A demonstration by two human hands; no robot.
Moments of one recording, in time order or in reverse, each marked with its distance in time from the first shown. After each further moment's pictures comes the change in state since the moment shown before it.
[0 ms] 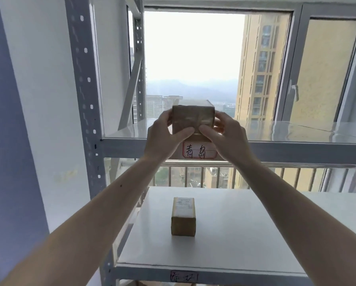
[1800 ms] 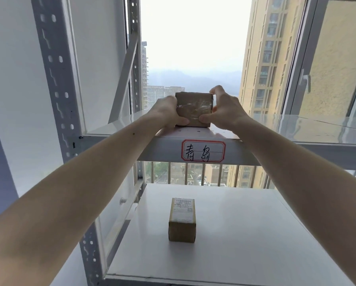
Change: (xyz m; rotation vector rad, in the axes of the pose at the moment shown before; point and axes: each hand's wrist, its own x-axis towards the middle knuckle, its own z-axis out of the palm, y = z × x) left_hand 0.105 -0.028 0.025 0.578 -0.389 -0.227; right_hand 0.104 0.040 0.021 -0.281 -0.232 0.116
